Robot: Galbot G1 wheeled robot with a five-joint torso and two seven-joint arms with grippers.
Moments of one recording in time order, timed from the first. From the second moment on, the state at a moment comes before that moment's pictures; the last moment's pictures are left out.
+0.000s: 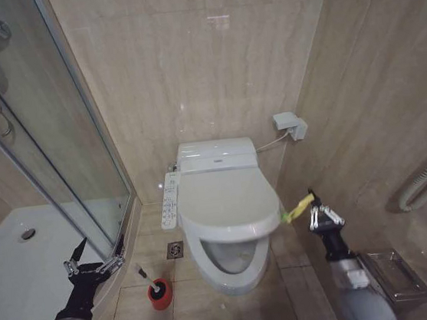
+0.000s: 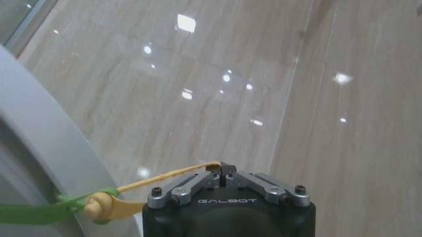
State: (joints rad) left arm 1.67 -1.25 -0.80 -2.17 -0.41 -0.08 0.09; right arm -1.40 1.33 0.68 1.89 -0.08 0.48 0.10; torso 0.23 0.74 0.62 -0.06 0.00
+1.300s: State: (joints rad) left arm 1.67 -1.25 -0.80 -2.17 -0.41 -0.08 0.09; right arm -0.88 1.35 0.49 1.62 0.24 0.08 0.12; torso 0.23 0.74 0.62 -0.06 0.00
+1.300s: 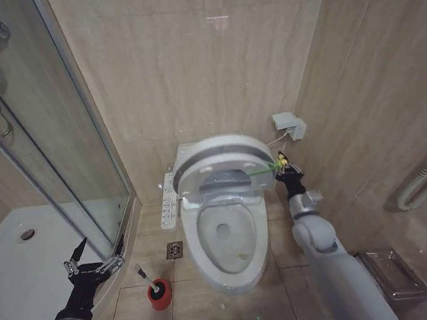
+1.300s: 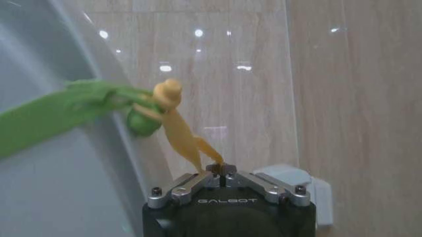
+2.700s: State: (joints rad) left arm 1.67 -1.25 -0.80 -2.17 -0.41 -0.08 0.09; right arm -0.45 1.26 0.32 1.31 0.27 0.06 0.12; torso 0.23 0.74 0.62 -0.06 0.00
